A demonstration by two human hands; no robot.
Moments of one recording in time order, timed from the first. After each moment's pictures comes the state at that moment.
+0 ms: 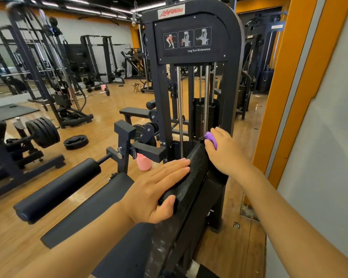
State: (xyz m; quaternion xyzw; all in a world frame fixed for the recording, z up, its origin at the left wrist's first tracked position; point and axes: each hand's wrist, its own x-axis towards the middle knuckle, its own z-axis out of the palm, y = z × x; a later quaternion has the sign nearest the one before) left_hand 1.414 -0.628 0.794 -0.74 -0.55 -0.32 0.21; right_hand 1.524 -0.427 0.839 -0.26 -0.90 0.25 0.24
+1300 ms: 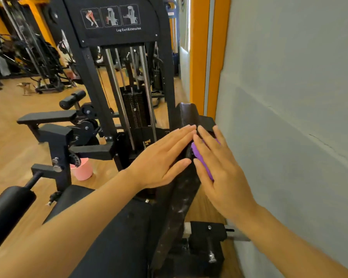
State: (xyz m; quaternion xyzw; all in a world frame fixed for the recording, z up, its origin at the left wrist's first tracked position) left_hand 1.375 -0.627 0.800 -0.87 -0.42 -0.27 0.09; right_hand 1.570 -0.623 0.774 -0.32 -0.83 -0.02 0.45
